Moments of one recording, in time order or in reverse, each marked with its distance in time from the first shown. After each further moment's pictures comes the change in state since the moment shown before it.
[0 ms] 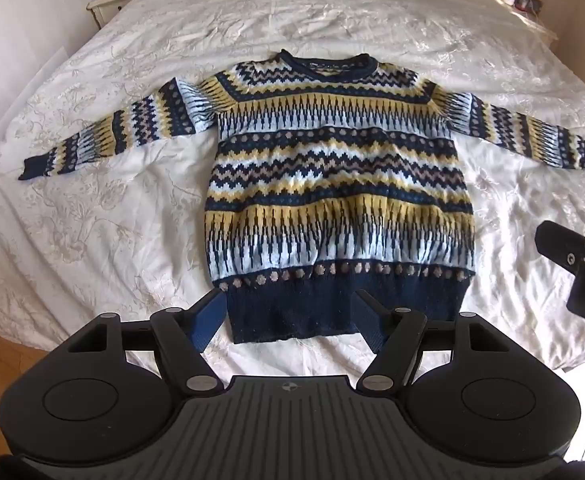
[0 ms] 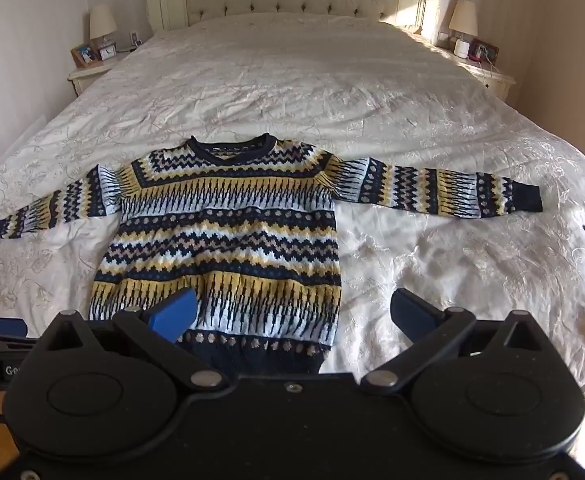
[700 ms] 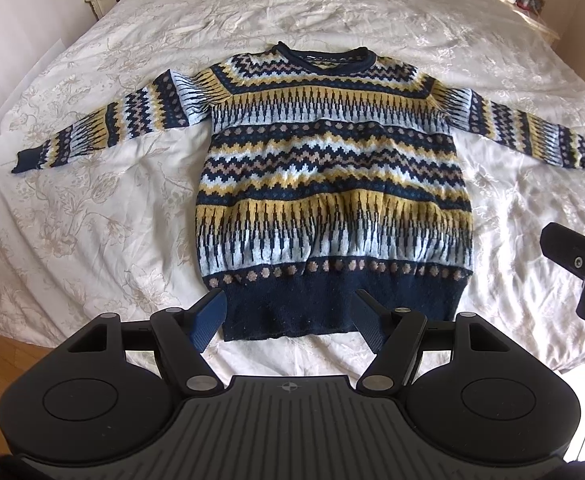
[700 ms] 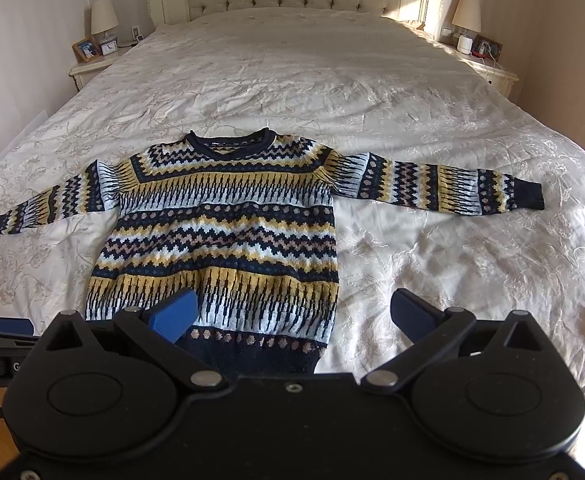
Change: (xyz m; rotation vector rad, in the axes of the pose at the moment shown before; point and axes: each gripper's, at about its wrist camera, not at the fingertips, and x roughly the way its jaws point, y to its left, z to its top) left arm 0.009 -0.003 0.000 -0.014 0.015 -0.009; right arm 0.007 -0.004 -0.002 0.001 0.000 0.013
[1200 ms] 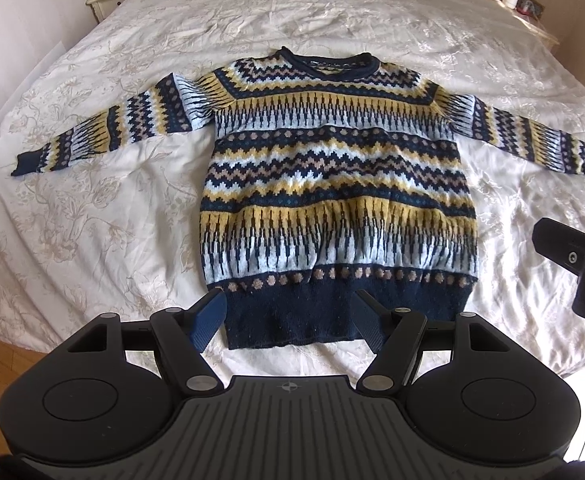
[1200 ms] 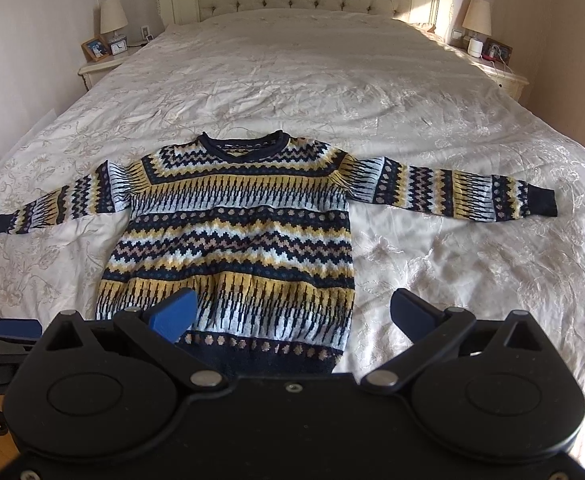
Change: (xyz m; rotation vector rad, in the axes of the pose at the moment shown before) left arm 0.003 0.007 0.003 0.007 -0.023 -0.003; right arm 0.004 0.012 0.008 -0.026 0.003 0.013
